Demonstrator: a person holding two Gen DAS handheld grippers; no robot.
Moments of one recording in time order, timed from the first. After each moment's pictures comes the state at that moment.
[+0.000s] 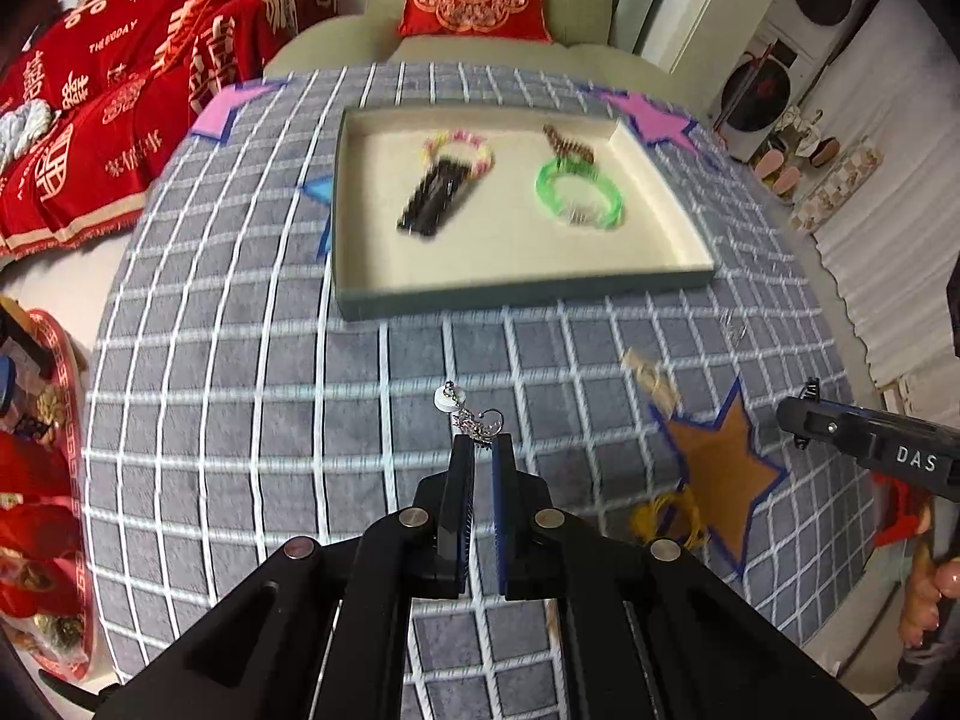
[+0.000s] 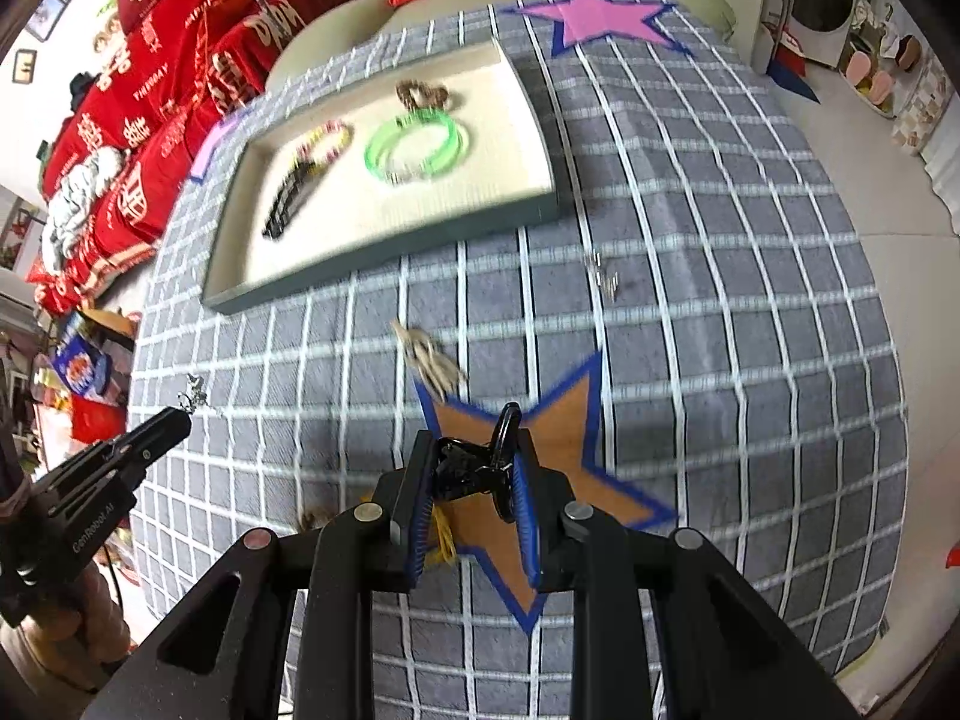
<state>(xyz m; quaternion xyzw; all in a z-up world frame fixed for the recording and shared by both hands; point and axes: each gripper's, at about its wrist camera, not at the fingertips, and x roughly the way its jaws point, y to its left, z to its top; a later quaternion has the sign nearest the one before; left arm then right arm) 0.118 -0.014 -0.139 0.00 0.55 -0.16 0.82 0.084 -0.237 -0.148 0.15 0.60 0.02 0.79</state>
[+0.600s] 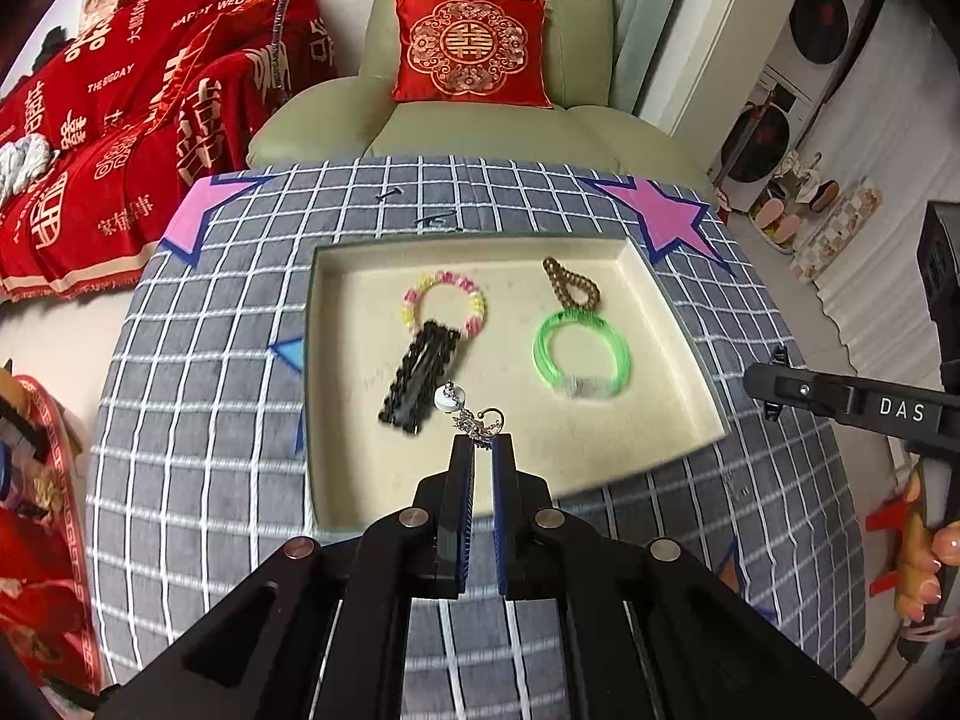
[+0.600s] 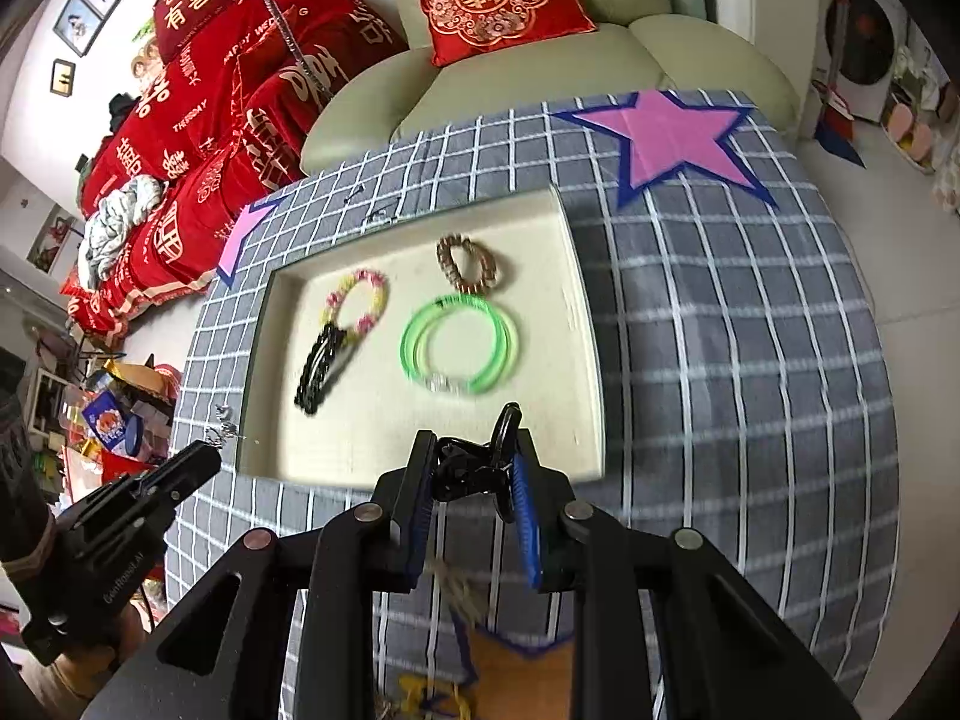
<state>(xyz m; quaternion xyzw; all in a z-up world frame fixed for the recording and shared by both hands) 0.216 -0.041 -0.122 -0.01 0.51 -0.15 0.85 0.212 -0.257 -0.122 0.15 0.55 0.06 0.82</state>
